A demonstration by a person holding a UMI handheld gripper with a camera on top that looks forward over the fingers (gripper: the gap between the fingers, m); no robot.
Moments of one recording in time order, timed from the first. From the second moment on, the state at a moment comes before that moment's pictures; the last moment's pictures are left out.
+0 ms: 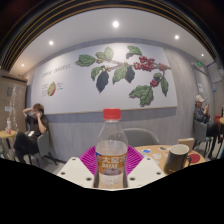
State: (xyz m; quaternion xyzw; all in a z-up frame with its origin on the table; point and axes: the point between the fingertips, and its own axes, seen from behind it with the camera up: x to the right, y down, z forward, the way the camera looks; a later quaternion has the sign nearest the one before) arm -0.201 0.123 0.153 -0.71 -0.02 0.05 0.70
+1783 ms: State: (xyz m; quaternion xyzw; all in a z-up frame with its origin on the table) arm 0.210 0.198 0.151 -0.69 0.06 -0.03 0.72
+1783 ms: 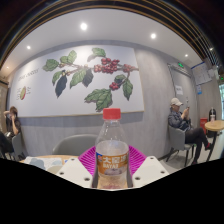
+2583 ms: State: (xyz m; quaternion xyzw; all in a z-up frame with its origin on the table) arm 0.159 0.070 0.153 -0.75 0.03 -0.01 0.66
